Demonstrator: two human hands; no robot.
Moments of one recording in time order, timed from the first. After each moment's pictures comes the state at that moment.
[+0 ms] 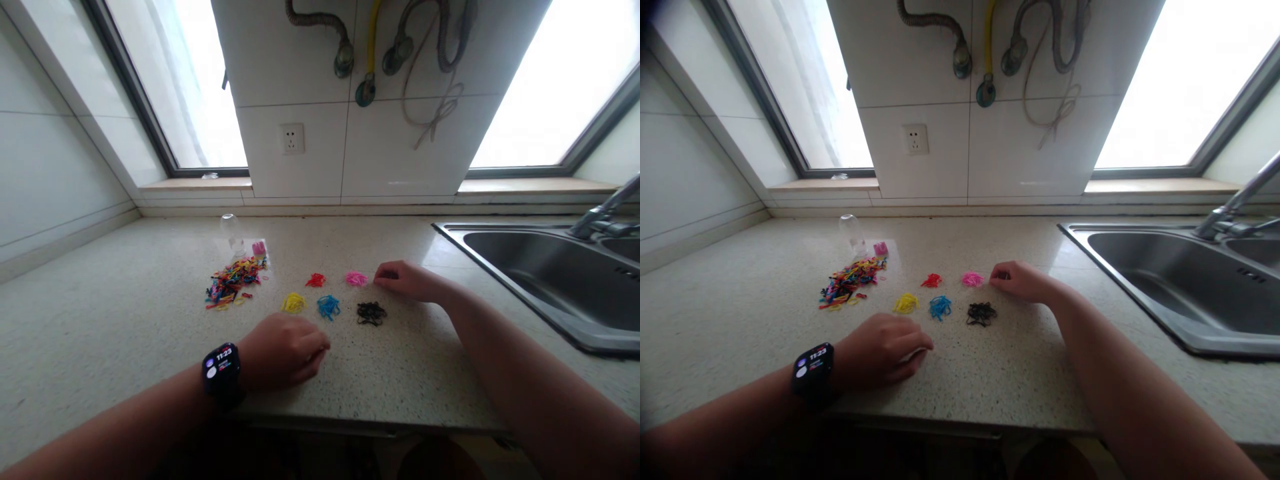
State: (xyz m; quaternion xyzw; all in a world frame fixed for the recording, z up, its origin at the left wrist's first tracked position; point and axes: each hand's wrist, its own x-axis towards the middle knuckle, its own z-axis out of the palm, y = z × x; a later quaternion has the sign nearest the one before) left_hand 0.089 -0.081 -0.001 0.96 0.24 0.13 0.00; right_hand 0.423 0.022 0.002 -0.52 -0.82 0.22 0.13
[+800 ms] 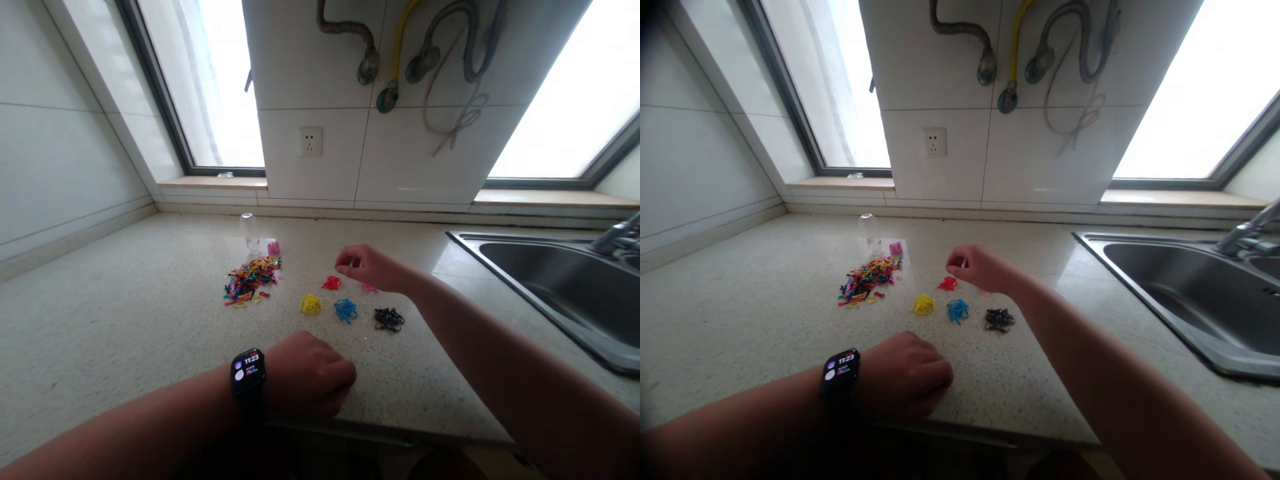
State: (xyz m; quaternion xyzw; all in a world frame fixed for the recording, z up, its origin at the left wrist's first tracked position) left_hand 0.089 -0.096 -0.006 0.98 0.17 0.09 0.02; right_hand 0.300 0.025 0.051 -0.41 -0.86 0.20 0.22
